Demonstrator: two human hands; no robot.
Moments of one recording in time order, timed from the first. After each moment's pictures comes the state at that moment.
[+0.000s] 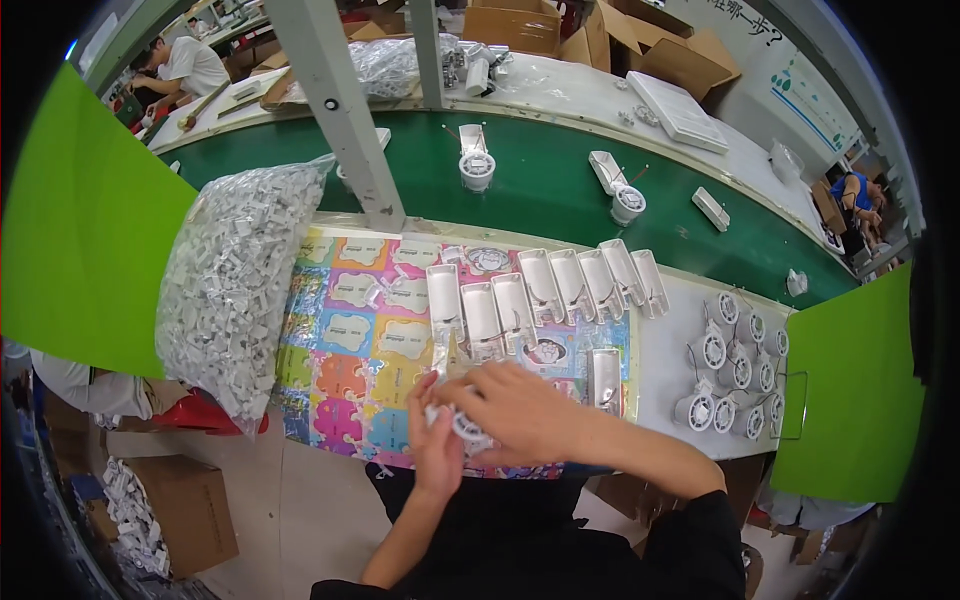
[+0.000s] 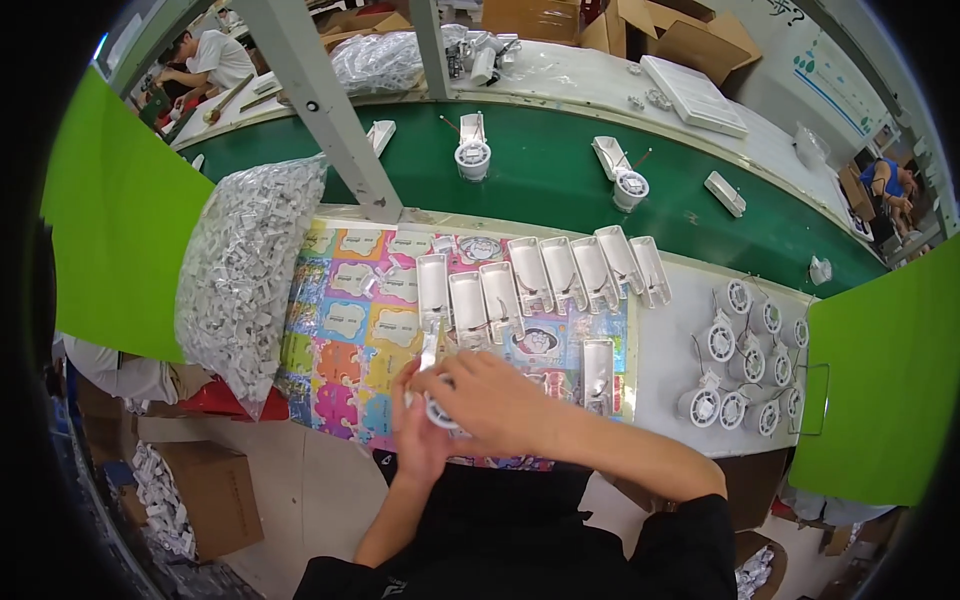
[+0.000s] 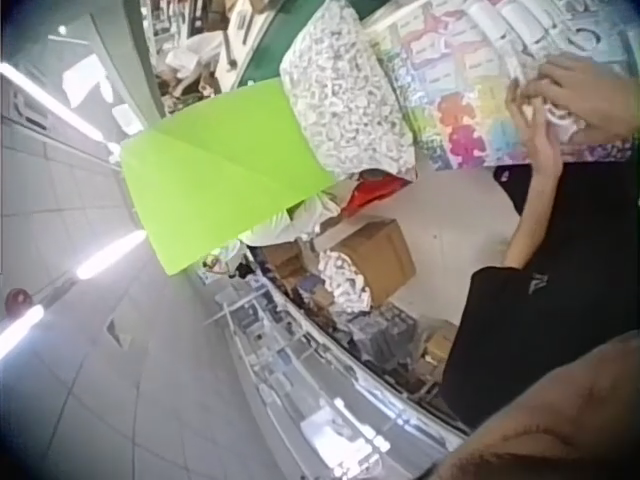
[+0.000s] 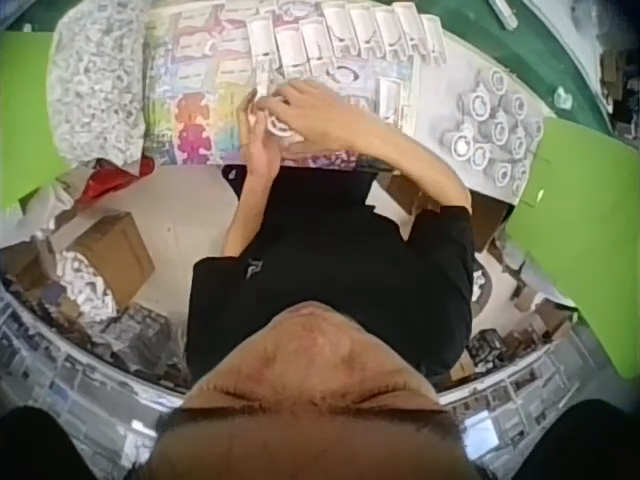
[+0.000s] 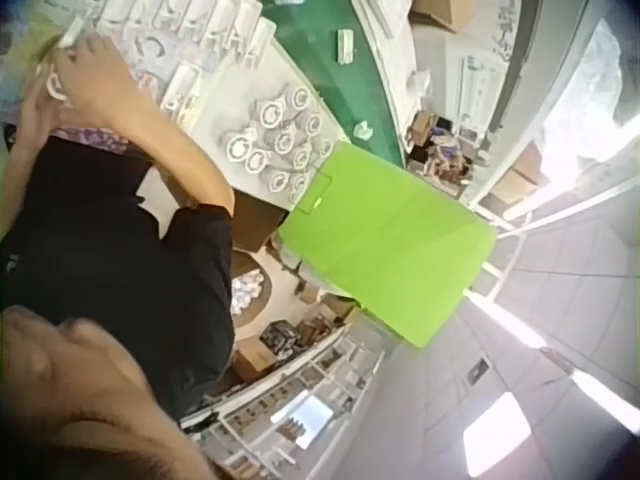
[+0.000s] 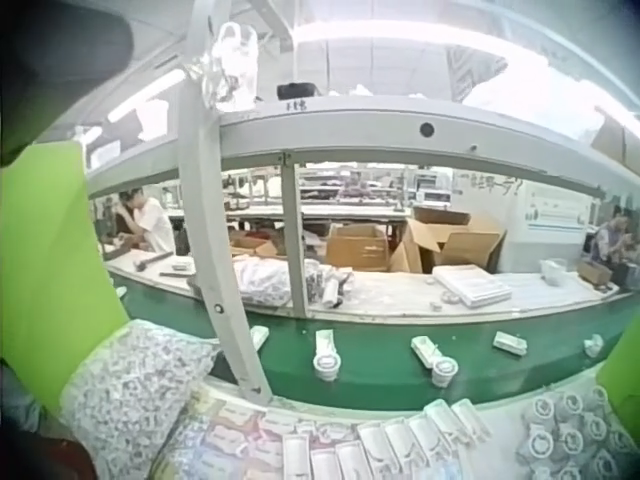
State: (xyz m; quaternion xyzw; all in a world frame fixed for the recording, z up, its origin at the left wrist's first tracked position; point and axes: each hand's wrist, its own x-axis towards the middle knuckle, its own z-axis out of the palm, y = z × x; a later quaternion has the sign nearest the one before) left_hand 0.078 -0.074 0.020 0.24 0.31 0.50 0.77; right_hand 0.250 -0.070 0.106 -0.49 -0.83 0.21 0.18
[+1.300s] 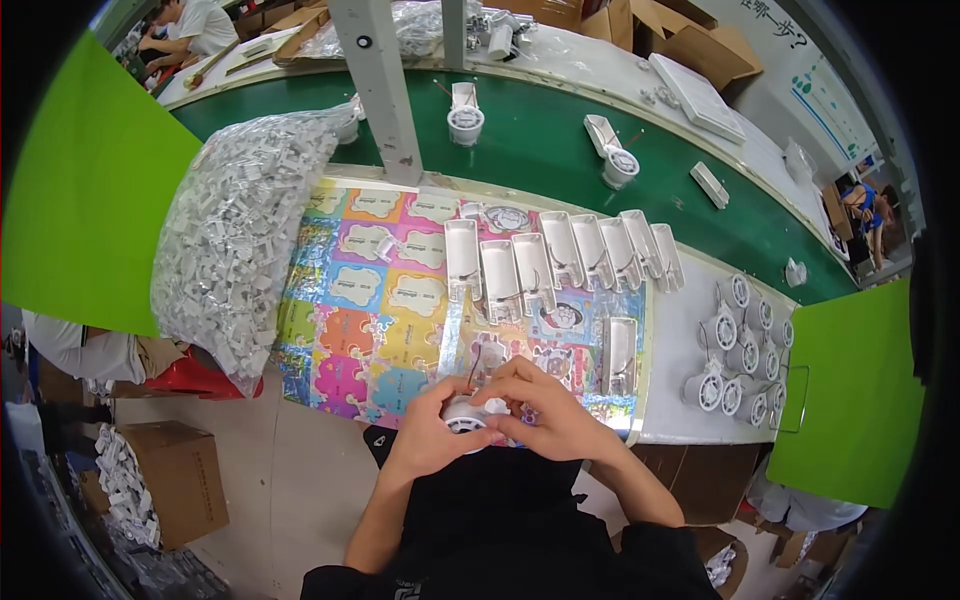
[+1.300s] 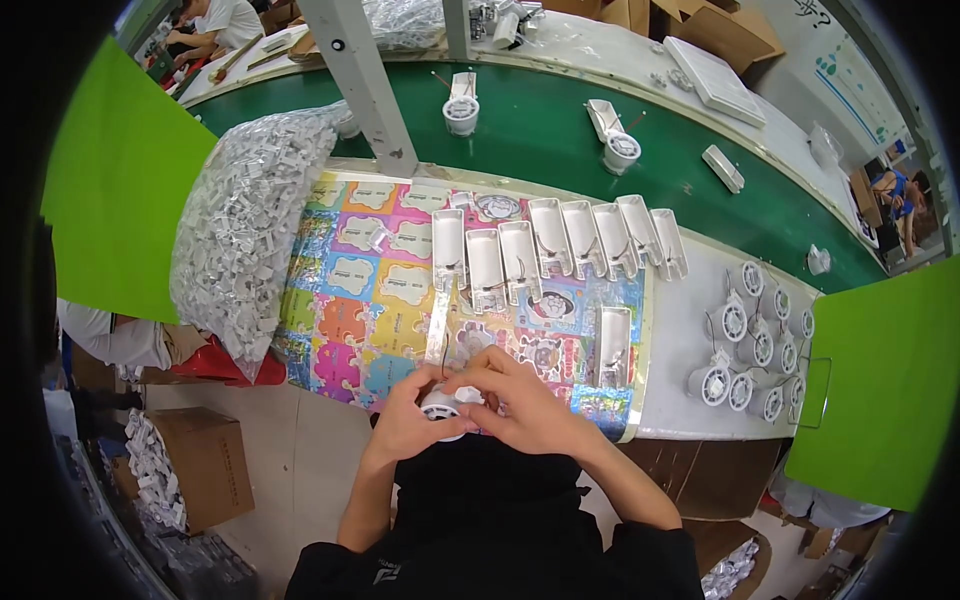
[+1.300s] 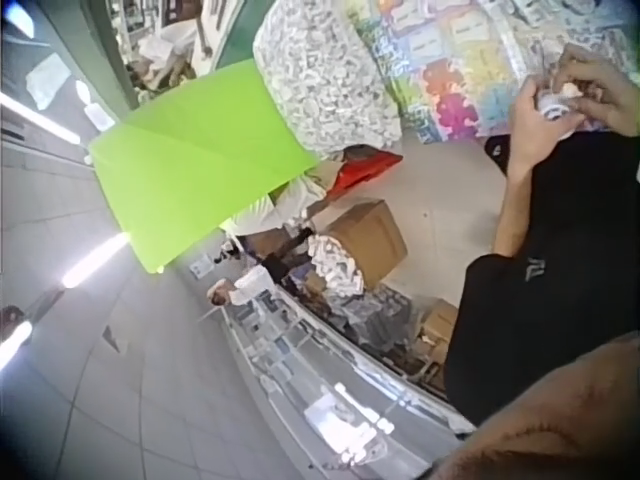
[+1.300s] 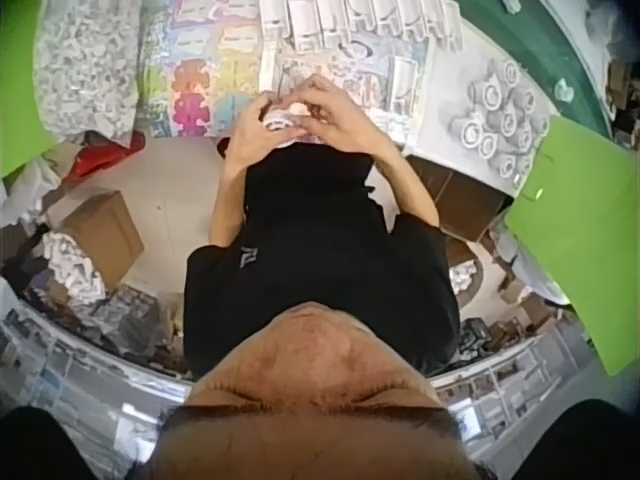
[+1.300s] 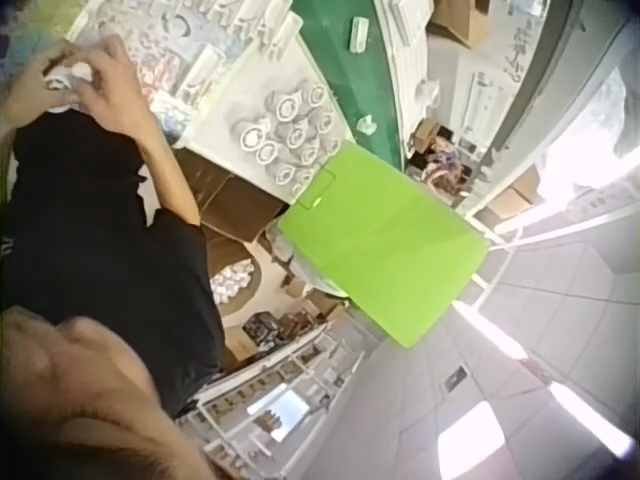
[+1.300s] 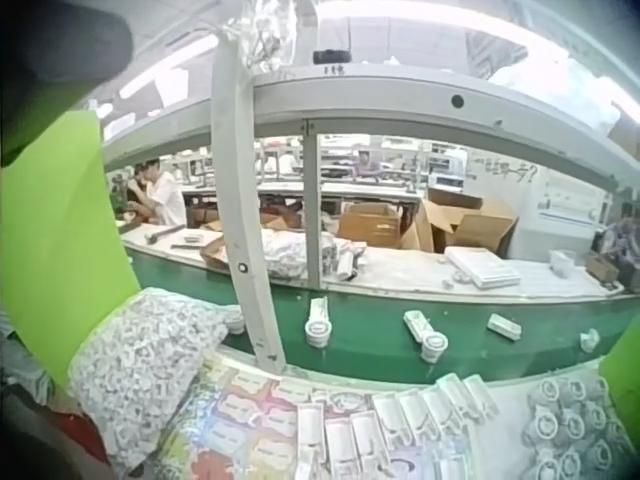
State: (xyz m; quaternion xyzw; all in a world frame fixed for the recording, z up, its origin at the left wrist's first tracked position) left_hand 0.025 -0.063 0.033 0.59 0.38 0.22 0.68; right_hand 0.236 -0.116 0.080 -0.51 -0.61 0.50 0.35
